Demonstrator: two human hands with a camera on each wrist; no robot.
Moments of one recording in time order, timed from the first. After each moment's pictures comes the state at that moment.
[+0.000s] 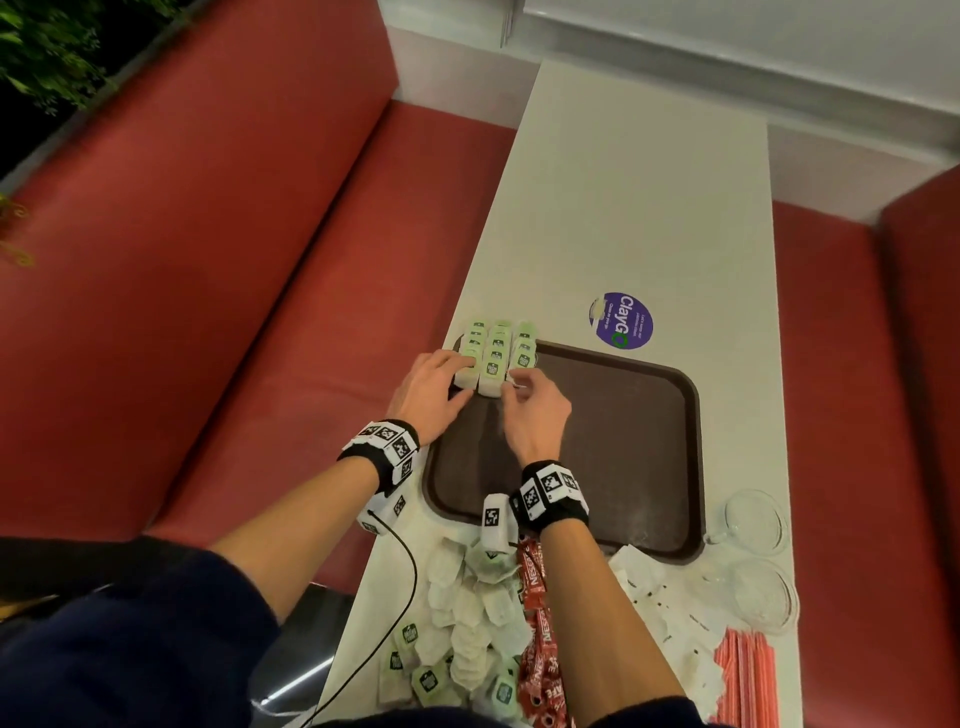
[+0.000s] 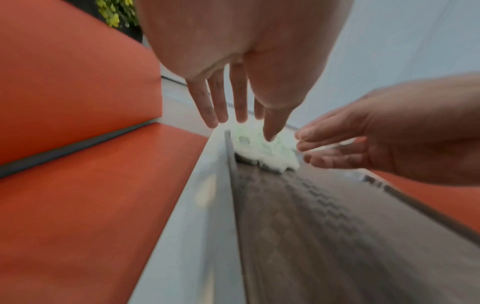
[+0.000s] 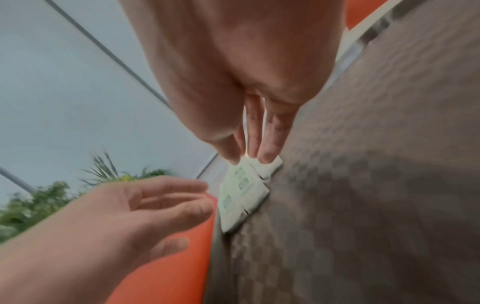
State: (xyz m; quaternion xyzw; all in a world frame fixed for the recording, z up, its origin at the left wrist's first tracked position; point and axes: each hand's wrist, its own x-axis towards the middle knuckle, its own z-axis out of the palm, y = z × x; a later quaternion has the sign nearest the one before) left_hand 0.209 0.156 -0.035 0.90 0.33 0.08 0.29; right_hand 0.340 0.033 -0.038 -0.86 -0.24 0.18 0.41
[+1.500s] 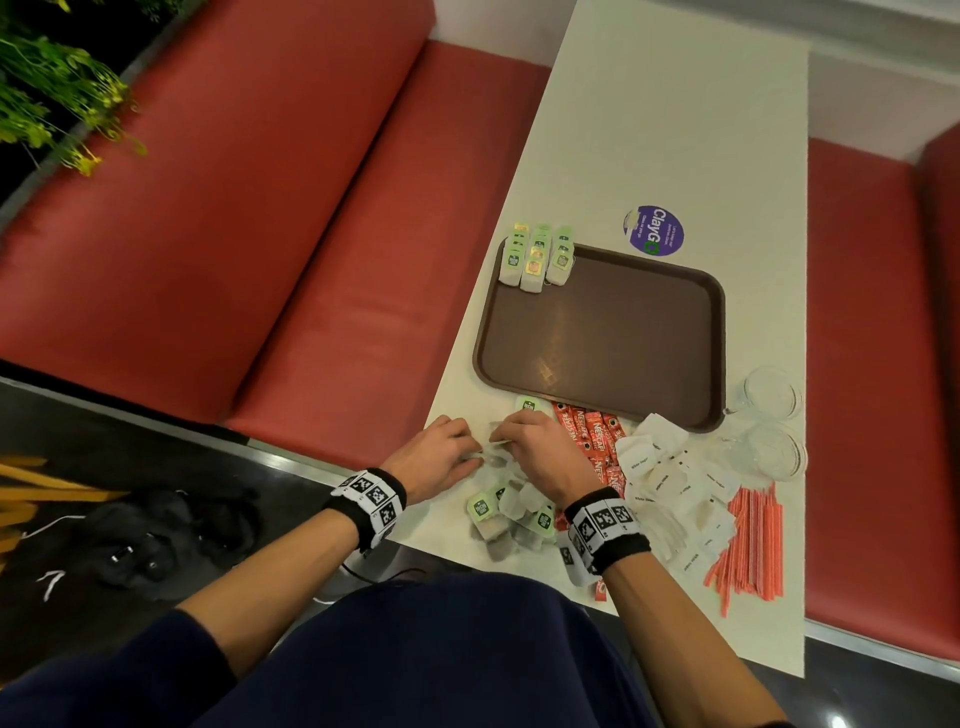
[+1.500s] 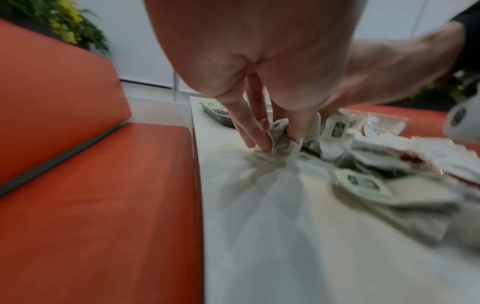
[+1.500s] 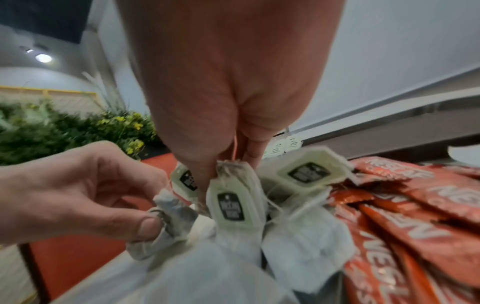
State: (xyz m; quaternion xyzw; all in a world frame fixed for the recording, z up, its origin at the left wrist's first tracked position) left_hand 0.004 -0.013 -0.050 0.94 0.18 -0.04 0.29; right_hand 0.194 -0.139 -0.016 -0.75 -0.60 0.25 0.13
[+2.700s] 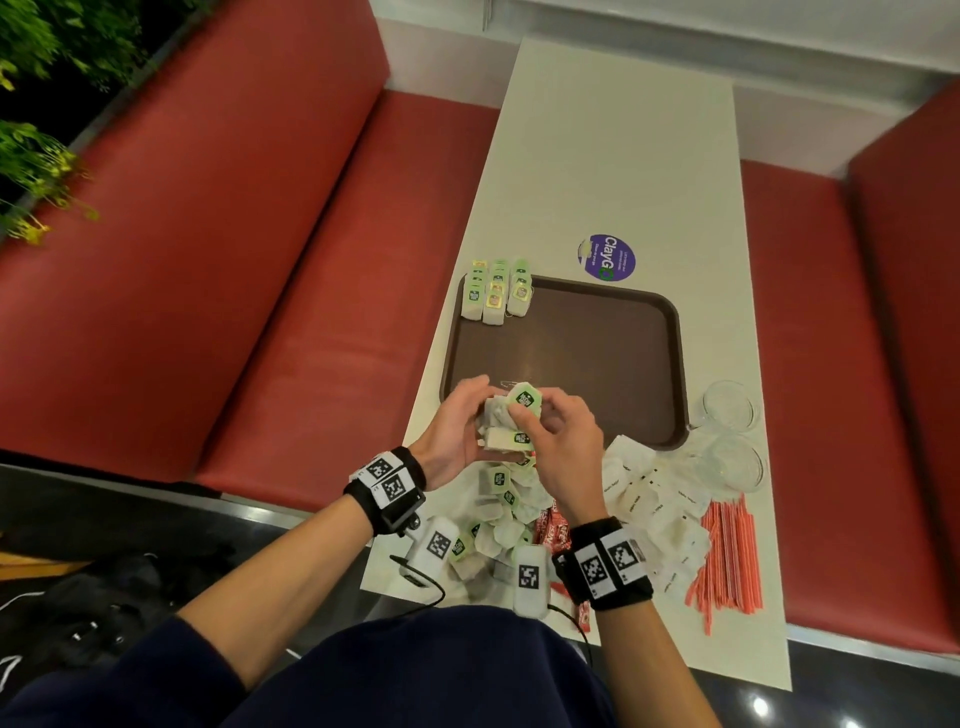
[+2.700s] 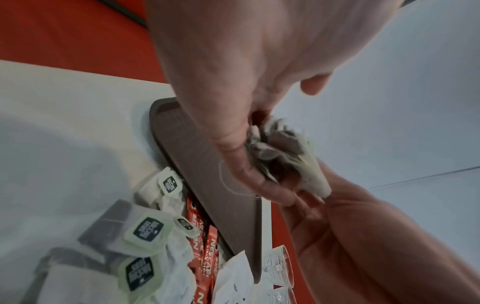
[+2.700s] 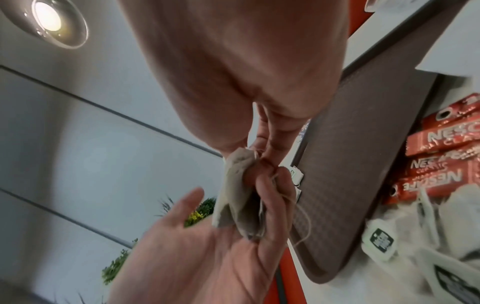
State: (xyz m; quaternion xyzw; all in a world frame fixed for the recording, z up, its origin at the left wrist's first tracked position) left_hand 0.111 -0.015 0.048 0.38 0.31 0.02 0.87; right_hand 0.220 -0.145 0.044 -0.80 -0.26 0.22 0.50
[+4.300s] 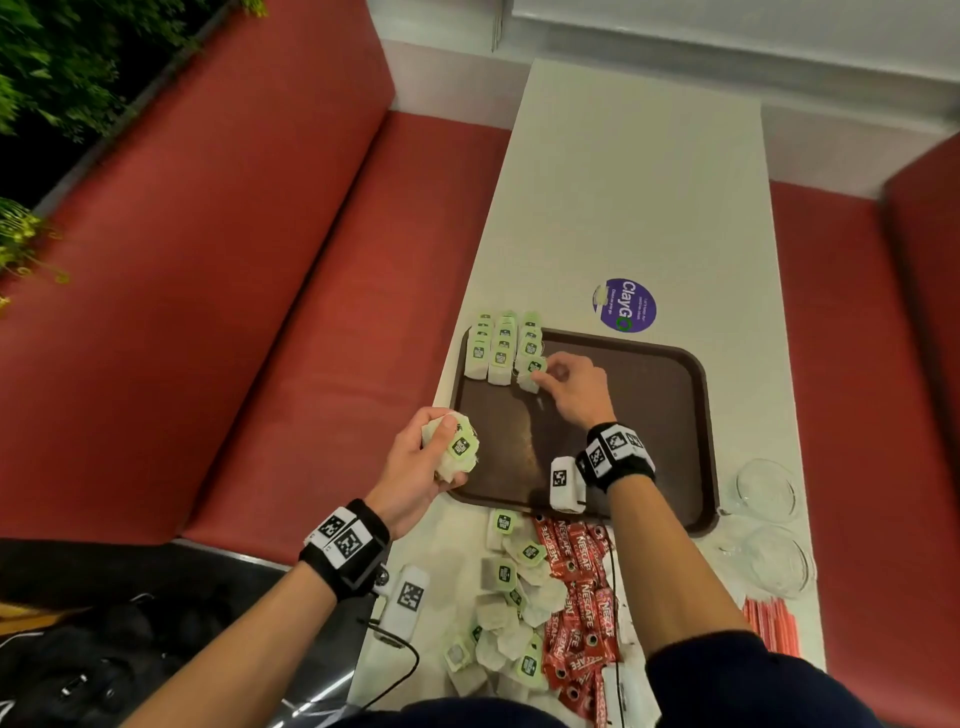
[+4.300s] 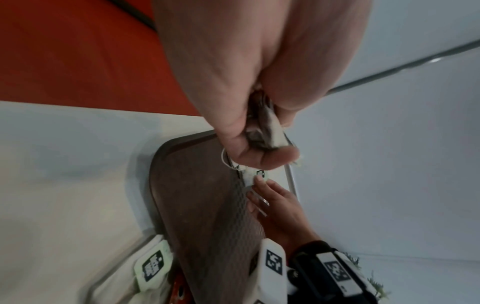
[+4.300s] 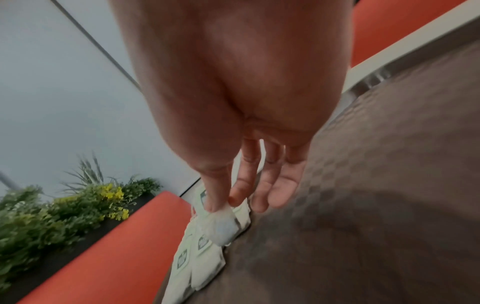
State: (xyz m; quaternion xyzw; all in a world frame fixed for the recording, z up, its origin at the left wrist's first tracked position) left_hand 0.129 0.063 0.028 0.41 0.41 0.16 0.80; right_hand 0.403 0.004 -0.030 -0.85 -0.31 0.27 0.32
